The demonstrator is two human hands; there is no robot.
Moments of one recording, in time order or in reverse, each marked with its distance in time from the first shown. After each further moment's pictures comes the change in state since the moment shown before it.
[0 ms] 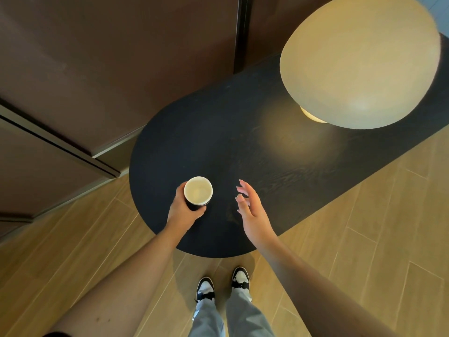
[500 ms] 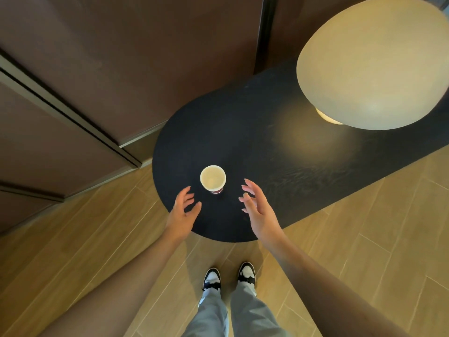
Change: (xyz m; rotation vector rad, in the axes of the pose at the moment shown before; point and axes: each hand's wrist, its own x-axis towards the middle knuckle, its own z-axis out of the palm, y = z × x) left_hand -0.088 -0.003 -0.043 -0.276 0.002 -0.031; right_hand -0.040 -0.006 -0.003 -0.025 -0.092 -0.089
